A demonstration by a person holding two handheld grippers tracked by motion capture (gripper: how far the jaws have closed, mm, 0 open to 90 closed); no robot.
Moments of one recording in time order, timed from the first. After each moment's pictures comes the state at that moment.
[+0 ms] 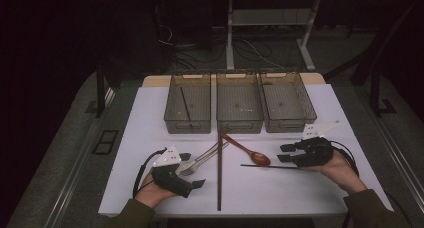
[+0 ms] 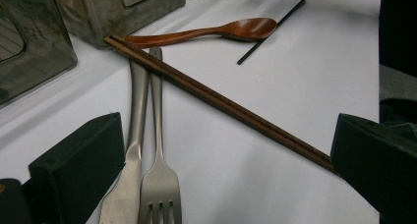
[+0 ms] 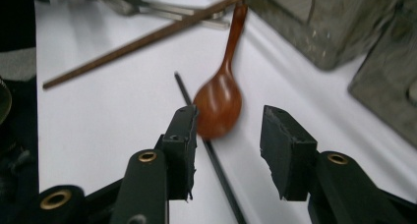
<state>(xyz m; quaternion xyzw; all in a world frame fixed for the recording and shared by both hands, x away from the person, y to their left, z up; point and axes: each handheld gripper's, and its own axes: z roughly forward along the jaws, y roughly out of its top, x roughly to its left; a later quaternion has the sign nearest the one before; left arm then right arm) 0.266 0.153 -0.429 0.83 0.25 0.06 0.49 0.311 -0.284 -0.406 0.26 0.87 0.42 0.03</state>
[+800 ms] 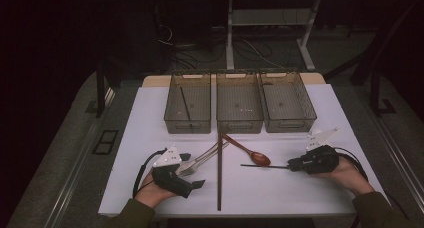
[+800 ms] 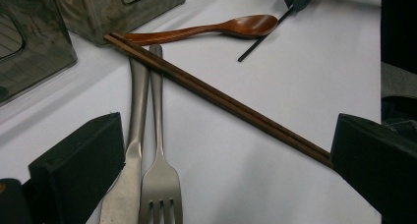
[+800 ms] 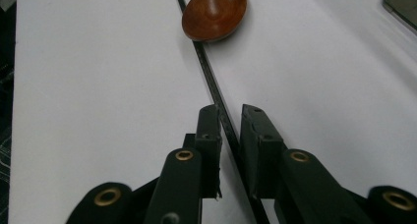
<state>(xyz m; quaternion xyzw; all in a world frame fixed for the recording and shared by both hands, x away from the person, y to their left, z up) 0.266 0.153 -0.430 0.84 0.25 0.07 0.48 0.313 -0.310 -0.442 0.22 0.90 0.36 0.00</state>
